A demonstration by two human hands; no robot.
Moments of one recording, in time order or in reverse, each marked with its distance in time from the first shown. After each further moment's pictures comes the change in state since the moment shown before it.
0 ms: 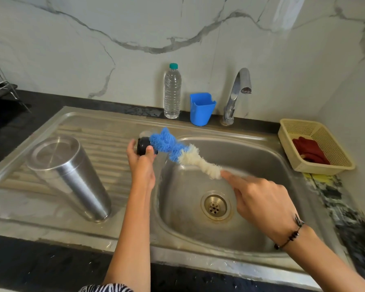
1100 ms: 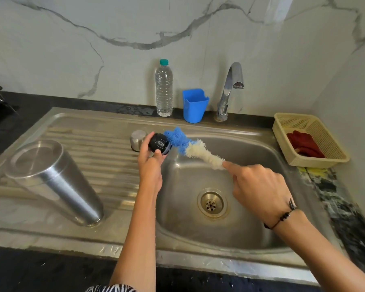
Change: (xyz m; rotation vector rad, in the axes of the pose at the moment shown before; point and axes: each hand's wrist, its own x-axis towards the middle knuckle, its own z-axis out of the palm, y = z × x) left_hand -0.013 -0.022 0.018 0.095 -0.174 0.031; right_hand 0.017 0.010 -0.004 -0.010 -0.169 0.166
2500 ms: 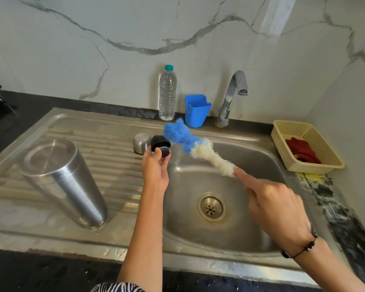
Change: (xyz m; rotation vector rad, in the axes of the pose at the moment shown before) left_hand 0.010 0.000 -0.003 -0.373 0.044 -0.245; right_hand -0.035 -0.013 -0.013 0.156 0.126 0.055
